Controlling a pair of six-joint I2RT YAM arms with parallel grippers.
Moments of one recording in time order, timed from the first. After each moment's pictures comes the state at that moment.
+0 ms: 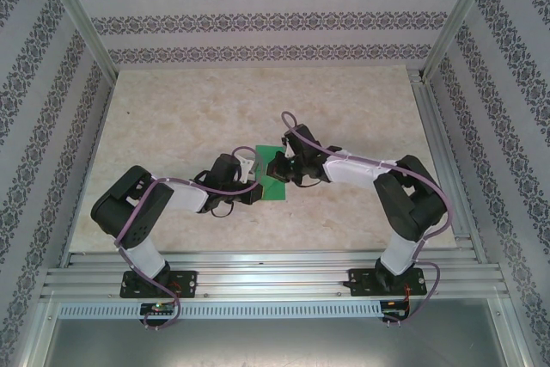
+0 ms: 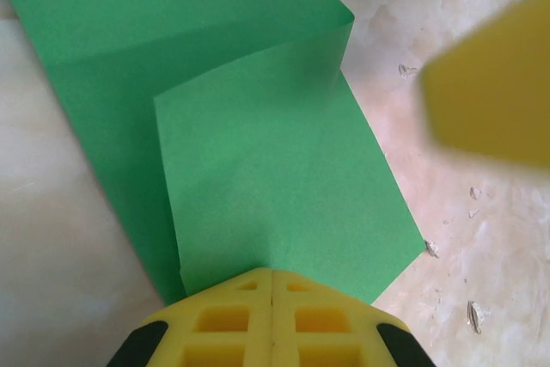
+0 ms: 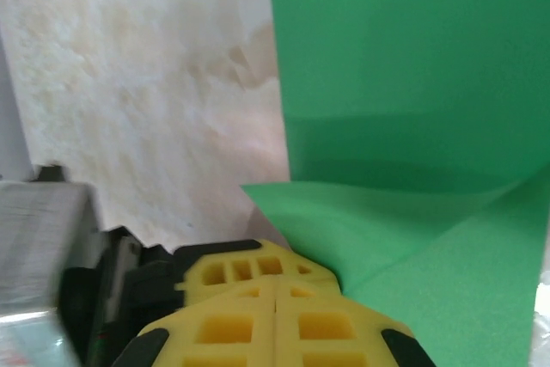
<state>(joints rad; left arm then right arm) -0.60 1.71 0.60 0.31 0.40 -0.46 0.65 1.76 1.00 -0.15 -0.41 0.90</state>
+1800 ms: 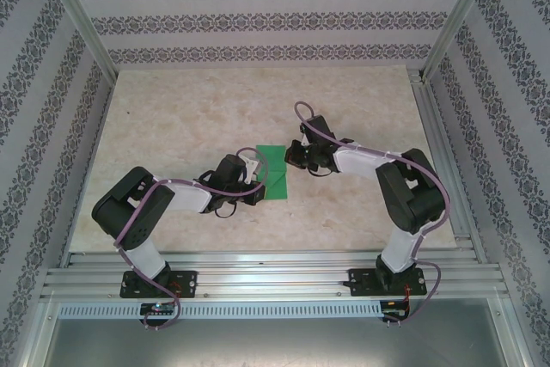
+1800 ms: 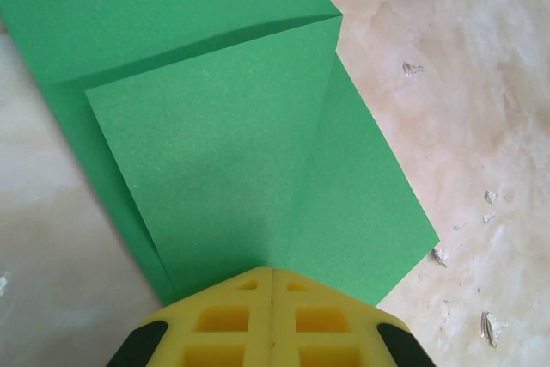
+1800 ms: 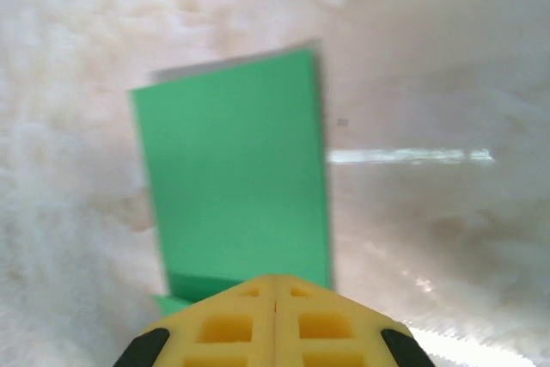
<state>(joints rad) -0.64 1.70 0.63 0.26 0.33 -0.44 0.51 1.77 1.01 -0.13 -0.30 0.74</state>
